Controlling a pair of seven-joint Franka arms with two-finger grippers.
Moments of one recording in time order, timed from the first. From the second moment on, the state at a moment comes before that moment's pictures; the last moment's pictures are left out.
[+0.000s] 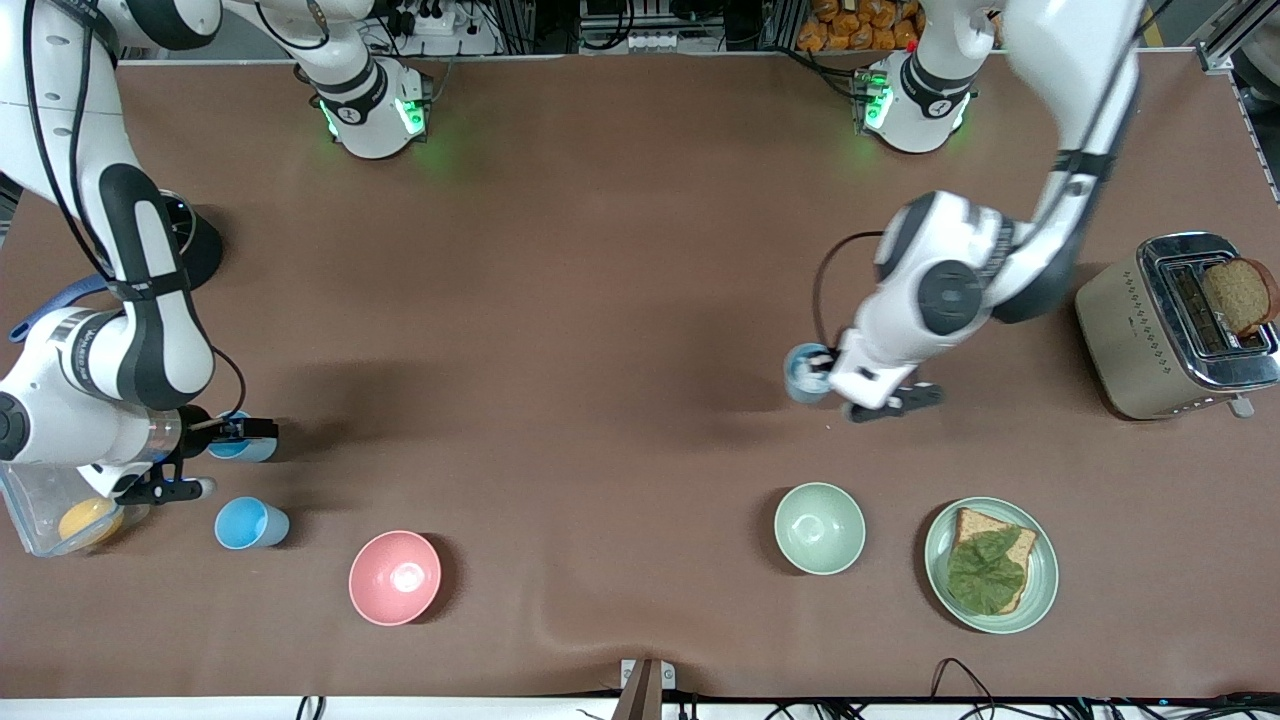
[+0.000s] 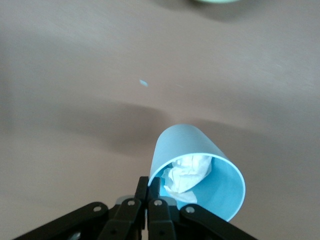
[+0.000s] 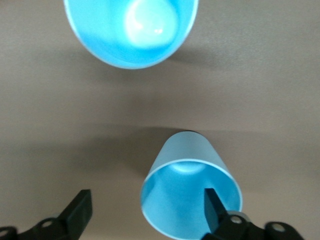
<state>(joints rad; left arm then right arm) -0.19 0.43 -0.29 -1.80 0.02 2.09 -0.73 -0.14 0.65 -0.03 -1.57 0.08 2.02 -0.26</state>
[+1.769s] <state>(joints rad) -0.36 0.53 -0.29 -1.73 0.01 2.09 -0.86 0.14 0.50 -0.02 -1.49 -0.03 1.82 -0.06</state>
